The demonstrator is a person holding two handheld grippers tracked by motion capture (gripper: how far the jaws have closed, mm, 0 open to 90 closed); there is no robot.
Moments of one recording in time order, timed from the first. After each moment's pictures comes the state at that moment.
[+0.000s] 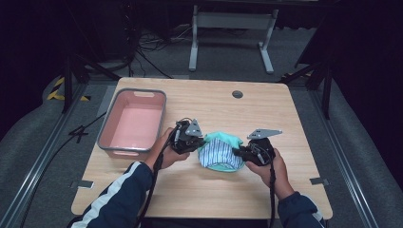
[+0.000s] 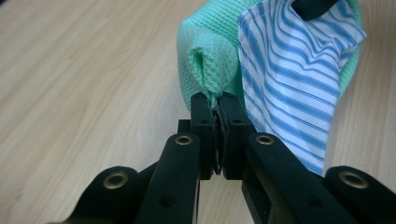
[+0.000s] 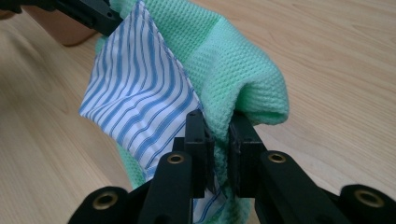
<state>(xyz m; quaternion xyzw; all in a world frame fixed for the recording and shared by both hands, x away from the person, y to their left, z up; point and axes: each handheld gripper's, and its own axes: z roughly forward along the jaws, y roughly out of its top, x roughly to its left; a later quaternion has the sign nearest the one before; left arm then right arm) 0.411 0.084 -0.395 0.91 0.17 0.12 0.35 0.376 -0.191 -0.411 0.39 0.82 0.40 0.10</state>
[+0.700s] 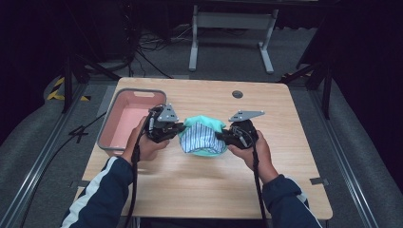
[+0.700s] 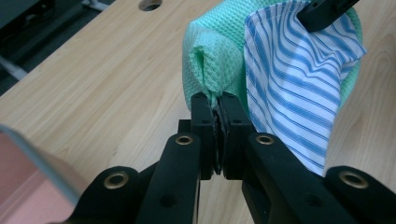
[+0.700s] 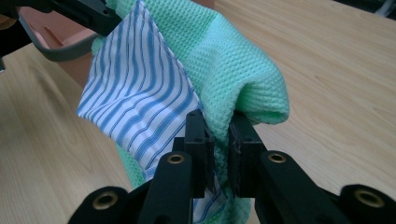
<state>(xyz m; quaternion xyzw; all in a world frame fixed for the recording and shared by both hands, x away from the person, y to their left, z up) 0.413 0.146 -0.353 0.88 0.23 0.17 0.37 0.403 -0.136 -0.369 0.35 0.83 0.42 0.12</state>
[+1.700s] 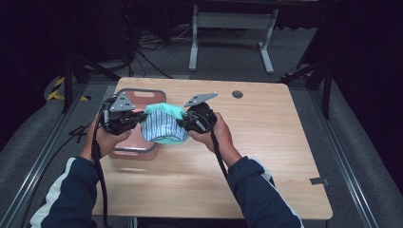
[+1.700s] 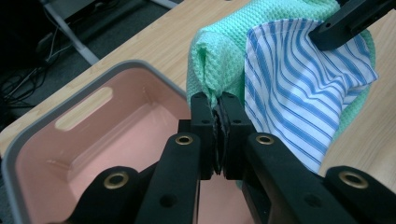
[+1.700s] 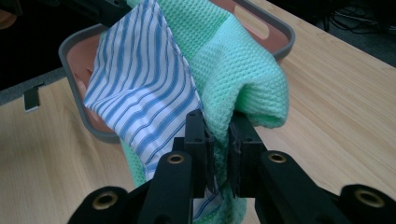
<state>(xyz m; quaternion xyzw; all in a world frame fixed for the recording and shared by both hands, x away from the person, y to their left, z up) 0.406 0.246 -0.325 0.85 0.30 0.23 0.37 0.435 -0.024 -0.342 0.28 0.85 0.43 0.11</state>
